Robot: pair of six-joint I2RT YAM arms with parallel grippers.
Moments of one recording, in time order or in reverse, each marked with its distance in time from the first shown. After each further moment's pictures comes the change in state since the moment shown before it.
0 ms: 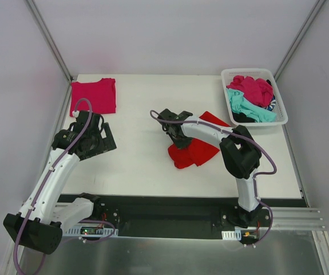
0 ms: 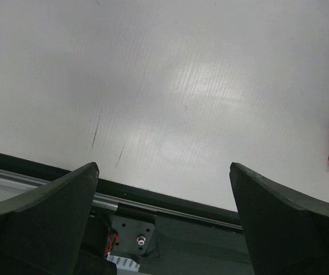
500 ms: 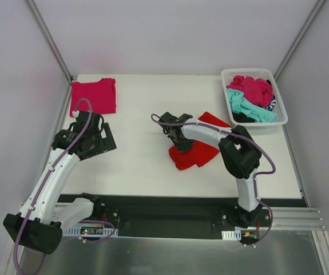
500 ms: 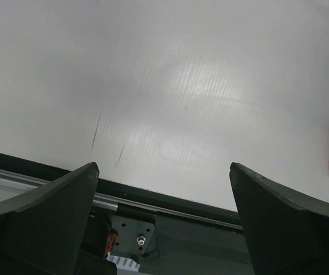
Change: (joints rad) left arm 0.000 0.000 0.000 0.000 0.000 0.000; right arm 0.005 0.000 -0.042 0.005 0.002 0.002
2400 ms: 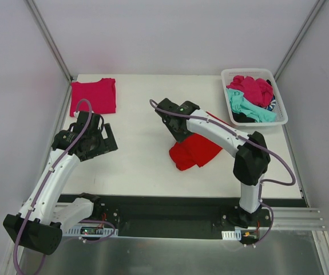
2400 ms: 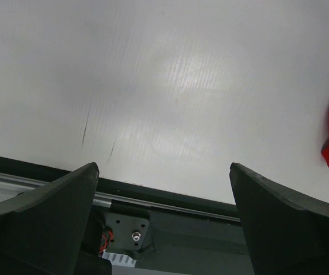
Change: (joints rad) left arm -0.002 -0.006 -0.006 0.003 0.049 -0.001; right arm 0.041 -0.134 0.222 -0.232 0.102 -0.029
